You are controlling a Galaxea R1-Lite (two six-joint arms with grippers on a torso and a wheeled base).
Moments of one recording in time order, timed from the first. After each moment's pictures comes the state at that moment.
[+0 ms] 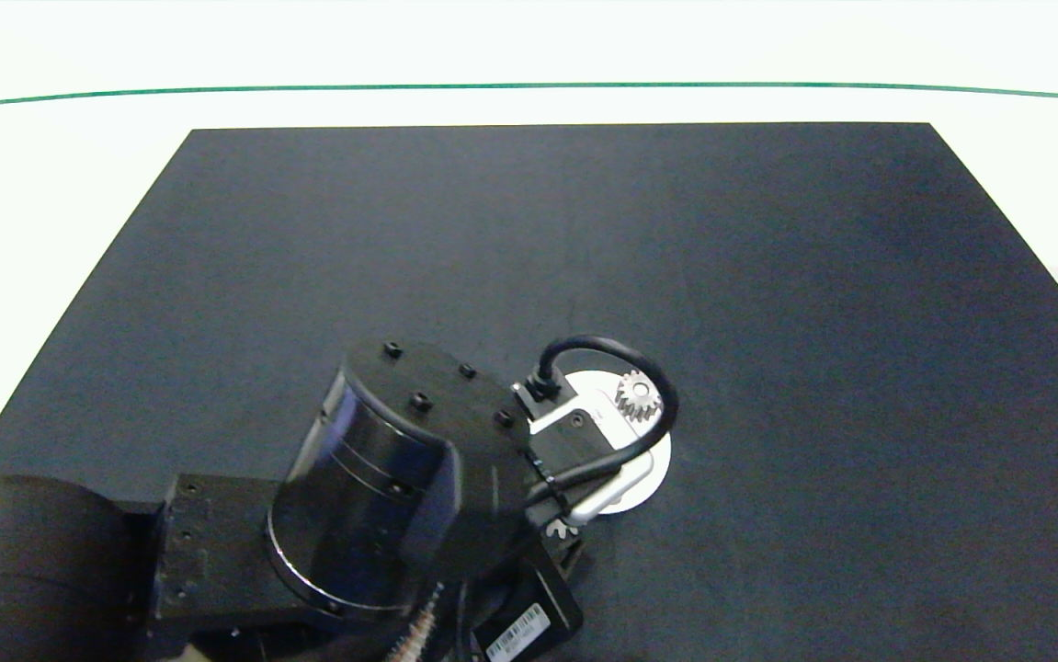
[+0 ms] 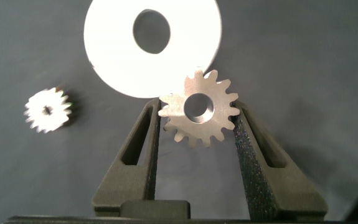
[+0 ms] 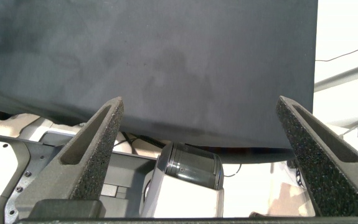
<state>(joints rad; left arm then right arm) -1.08 1.59 -0.97 -0.04 0.36 0.30 -0.14 0.11 -1.08 1.20 0.15 -0.28</state>
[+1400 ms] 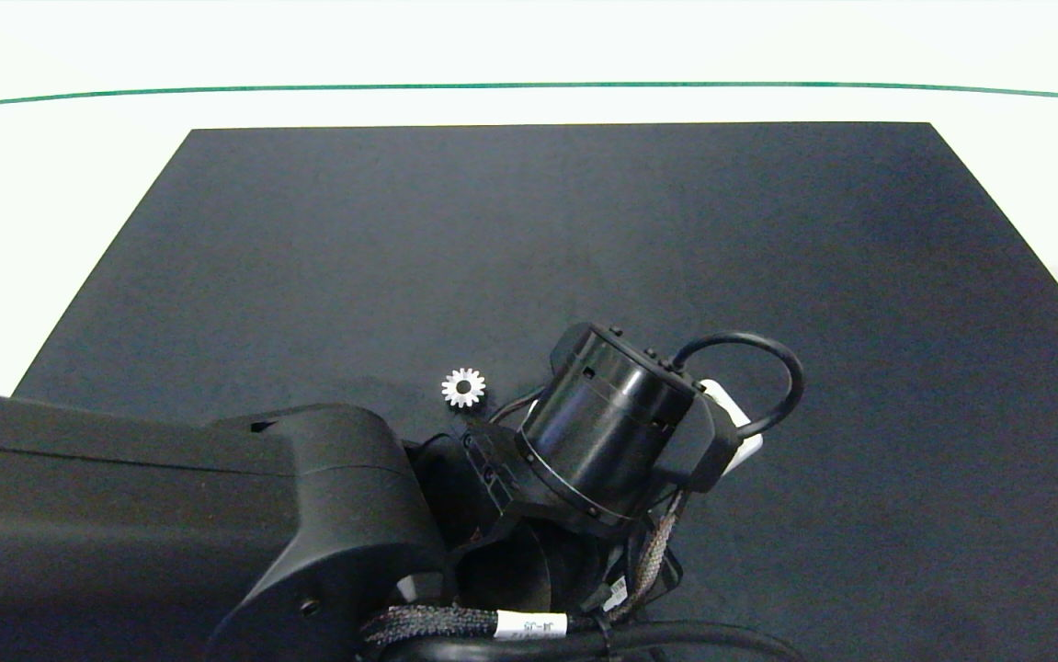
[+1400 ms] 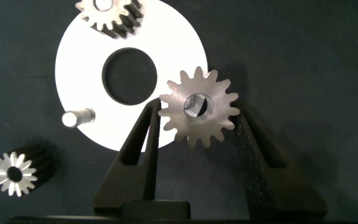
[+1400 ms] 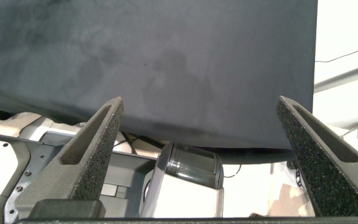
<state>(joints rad) -1.06 1.84 -1.26 0.08 0.38 0.31 -0.14 0.10 -1.09 1.20 0.15 -0.28</state>
